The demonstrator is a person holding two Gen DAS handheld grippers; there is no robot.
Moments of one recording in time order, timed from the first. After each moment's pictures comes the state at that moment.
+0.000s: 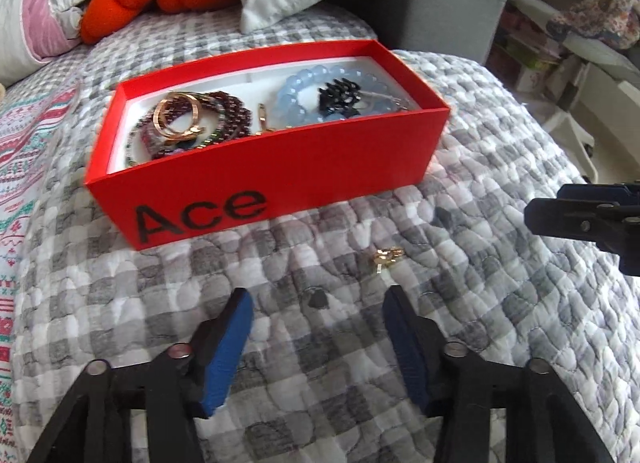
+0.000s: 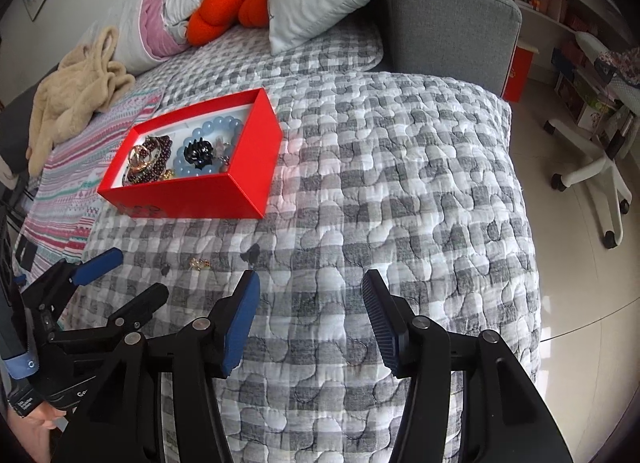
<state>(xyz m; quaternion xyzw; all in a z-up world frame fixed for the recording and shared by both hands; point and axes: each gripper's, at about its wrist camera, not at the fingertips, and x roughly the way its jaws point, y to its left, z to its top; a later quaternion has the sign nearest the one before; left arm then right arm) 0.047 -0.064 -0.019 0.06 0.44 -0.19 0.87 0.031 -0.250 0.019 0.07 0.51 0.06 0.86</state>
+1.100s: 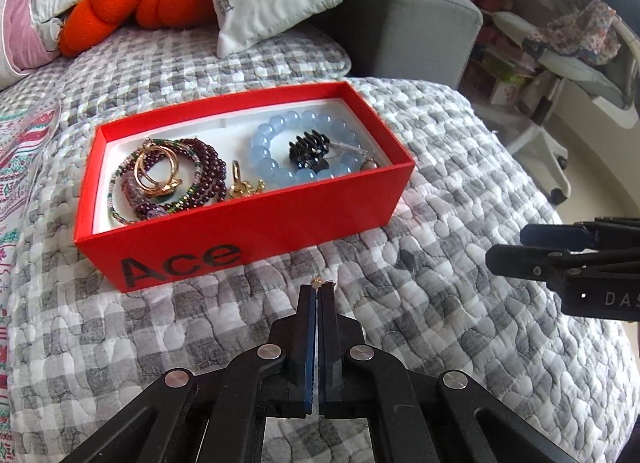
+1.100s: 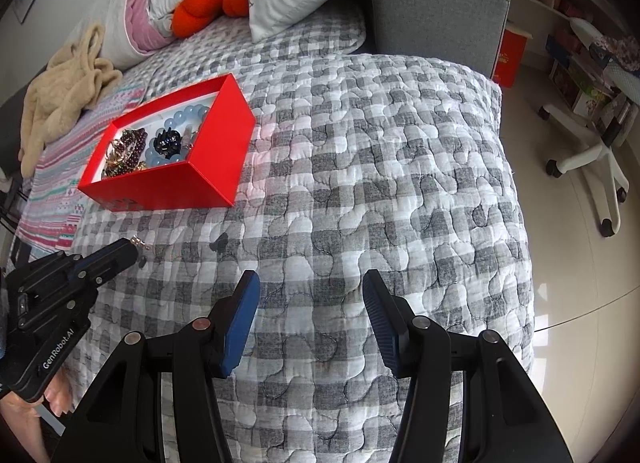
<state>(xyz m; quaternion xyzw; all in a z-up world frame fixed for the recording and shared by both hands) 0.054 -0.063 0.010 0.04 0.43 -0.22 0.88 0.032 -0.264 0.011 0.07 0.52 0.05 0.85</state>
